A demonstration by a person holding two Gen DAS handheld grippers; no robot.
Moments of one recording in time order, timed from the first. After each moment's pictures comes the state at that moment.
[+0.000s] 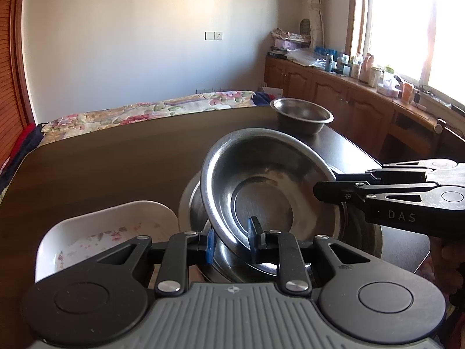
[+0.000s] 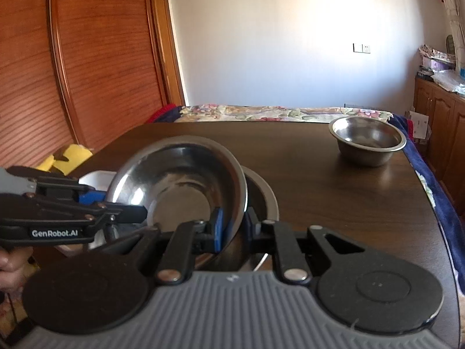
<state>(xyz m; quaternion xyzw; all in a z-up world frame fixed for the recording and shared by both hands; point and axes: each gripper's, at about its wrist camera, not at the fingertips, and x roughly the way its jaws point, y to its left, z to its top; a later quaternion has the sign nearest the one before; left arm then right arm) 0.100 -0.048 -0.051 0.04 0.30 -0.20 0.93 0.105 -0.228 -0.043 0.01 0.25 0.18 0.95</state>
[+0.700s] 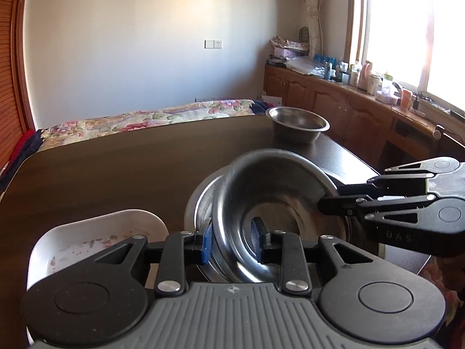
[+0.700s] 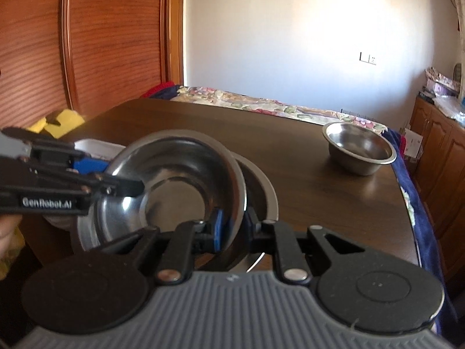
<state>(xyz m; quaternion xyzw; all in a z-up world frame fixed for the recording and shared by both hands) 0.091 -0.050 -0.053 0.04 0.28 -0.20 0.94 0.105 -0.223 -0.038 -0.08 0.27 0.17 0.95</state>
